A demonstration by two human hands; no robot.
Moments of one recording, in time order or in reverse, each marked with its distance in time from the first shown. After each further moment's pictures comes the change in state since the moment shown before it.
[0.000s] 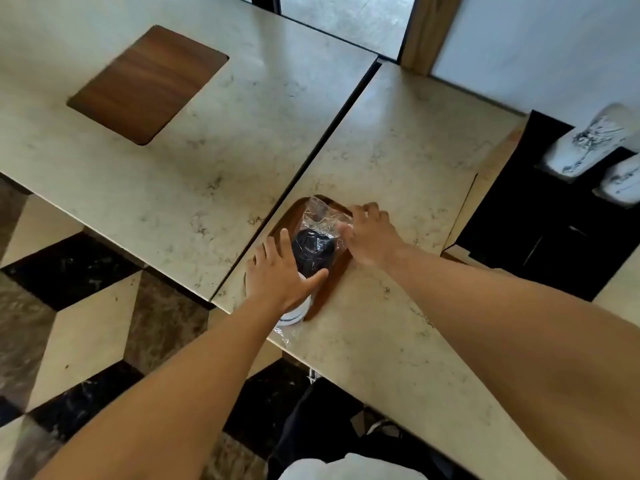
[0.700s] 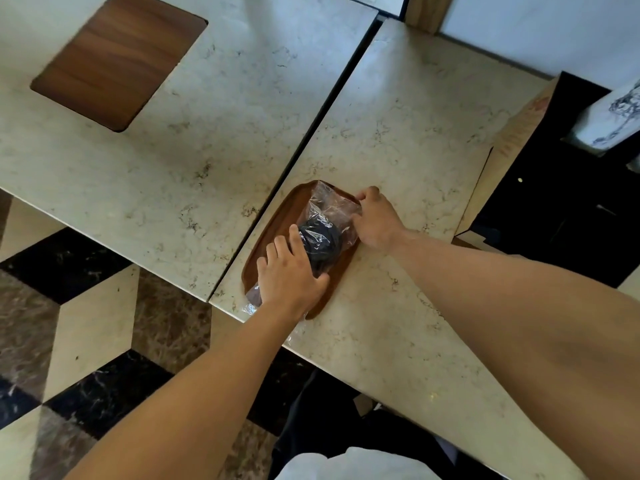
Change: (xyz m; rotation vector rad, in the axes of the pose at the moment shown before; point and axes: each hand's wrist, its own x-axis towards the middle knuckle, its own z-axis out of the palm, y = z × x) left_hand 0.010 0.015 0.028 -0.020 0.060 0.025; right_hand 0.047 0.021 0.029 0.335 0.036 0.168
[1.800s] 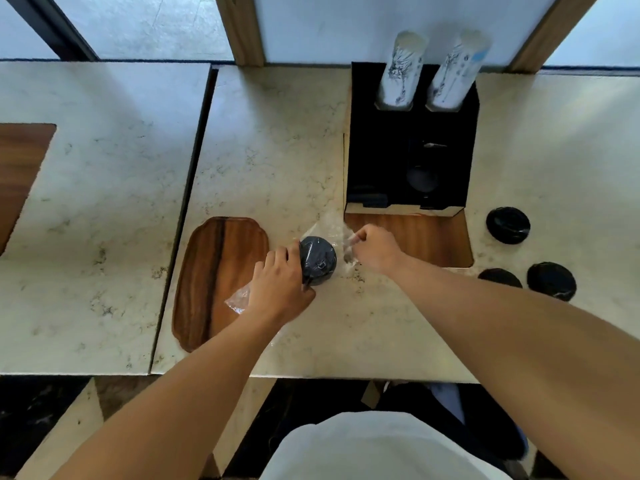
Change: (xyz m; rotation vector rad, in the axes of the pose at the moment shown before) left_hand -0.026 0.099 -0.014 0.112 -0.068 0.655; right_hand -0.132 0.150 -0.046 0.418 0.216 0.382
